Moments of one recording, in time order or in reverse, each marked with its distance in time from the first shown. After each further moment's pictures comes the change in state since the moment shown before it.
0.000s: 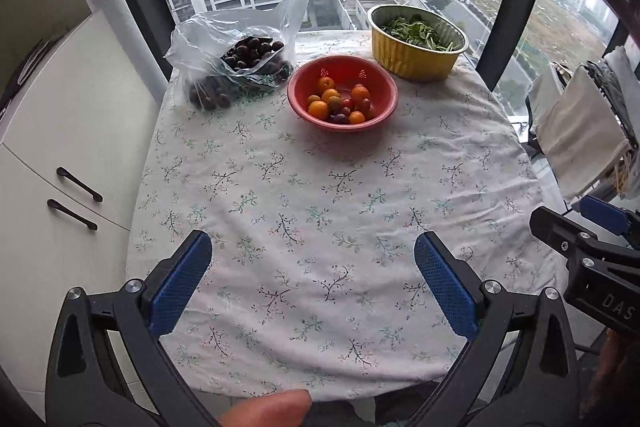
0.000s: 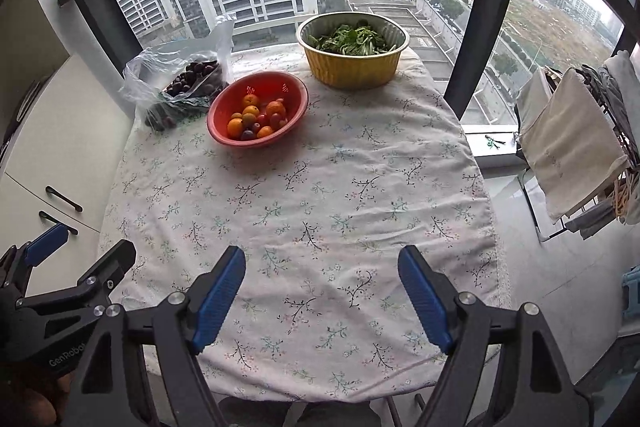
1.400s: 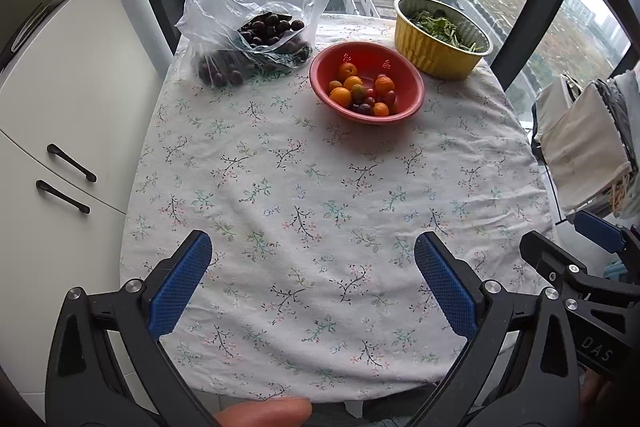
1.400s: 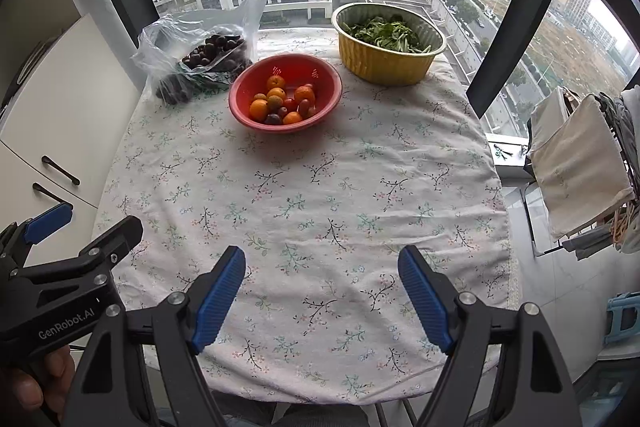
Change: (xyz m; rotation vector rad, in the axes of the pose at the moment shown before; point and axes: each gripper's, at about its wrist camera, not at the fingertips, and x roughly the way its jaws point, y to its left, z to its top) left arm 0.028 0.048 0.004 -0.081 0.062 -0.030; right arm 0.020 0.051 0.007 -0.090 0.050 -0.026
